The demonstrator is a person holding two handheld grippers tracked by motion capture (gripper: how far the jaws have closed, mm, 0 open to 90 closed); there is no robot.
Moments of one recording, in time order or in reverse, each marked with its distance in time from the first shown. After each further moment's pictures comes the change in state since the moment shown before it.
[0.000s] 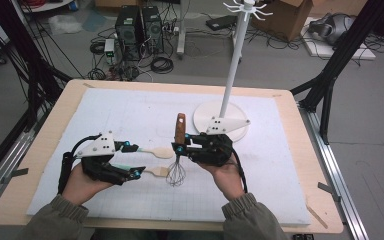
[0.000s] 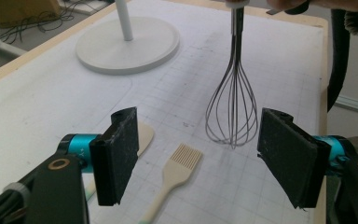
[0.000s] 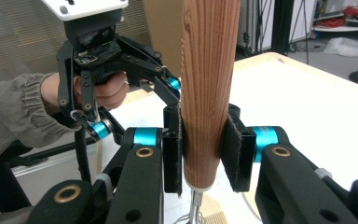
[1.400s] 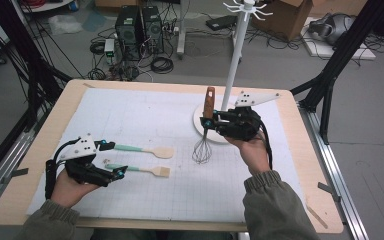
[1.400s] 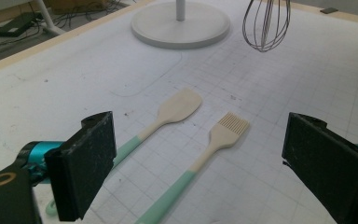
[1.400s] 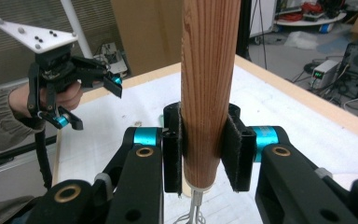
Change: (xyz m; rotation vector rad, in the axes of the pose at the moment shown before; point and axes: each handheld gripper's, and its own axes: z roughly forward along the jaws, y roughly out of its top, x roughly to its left) left arm 0.020 -0.041 -0.022 -0.016 0.152 -0.084; right arm -0.054 0.034 -0.053 0.036 -0.112 -0.005
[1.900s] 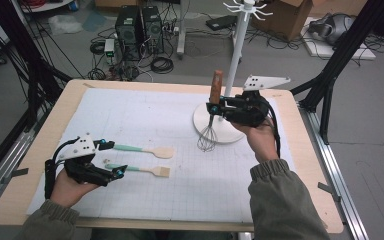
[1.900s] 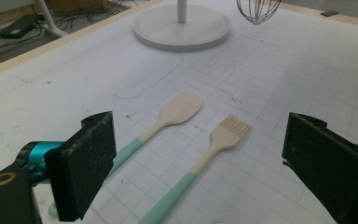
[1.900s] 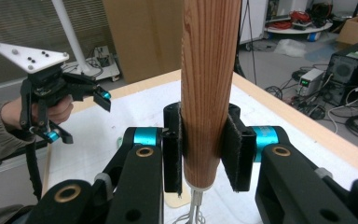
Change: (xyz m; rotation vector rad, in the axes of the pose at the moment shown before) left arm 0.001 0.001 -0.002 -0.009 0.004 -0.004; right arm -0.013 0.032 -0.015 -0.006 -0.030 -0.020
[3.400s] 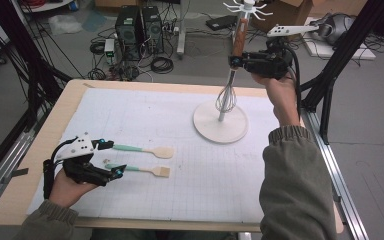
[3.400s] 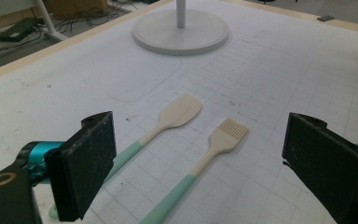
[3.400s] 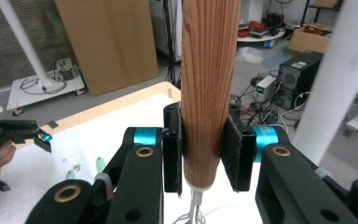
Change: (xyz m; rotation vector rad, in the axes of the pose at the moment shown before) left arm 0.000 0.001 -0.002 -0.020 -0.006 -0.004; right arm -0.071 0.076 -0.031 -0.014 -0.131 0.022
